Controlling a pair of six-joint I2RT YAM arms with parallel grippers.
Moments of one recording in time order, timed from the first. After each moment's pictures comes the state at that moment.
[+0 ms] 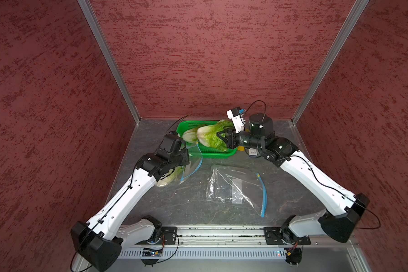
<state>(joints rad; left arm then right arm) -0.48 1.13 1.14 -0.84 -0.10 -0.55 0.69 1.41 1.51 -0.46 -0.34 0.39</state>
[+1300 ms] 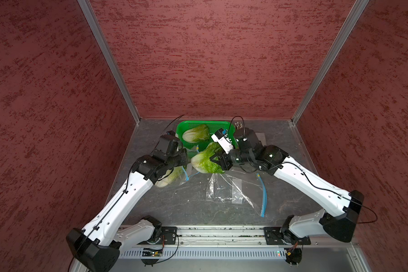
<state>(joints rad) -0.47 1.08 1.15 -0.84 -0.05 -0.58 0.84 1.42 1.45 -0.65 -0.36 0.25</state>
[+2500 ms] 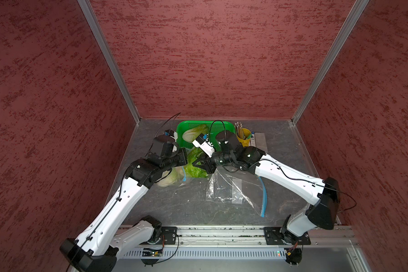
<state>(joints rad) -0.46 1.01 1.15 -0.80 0.02 -0.57 0.91 1.59 1.46 -0.42 -0.52 0.22</state>
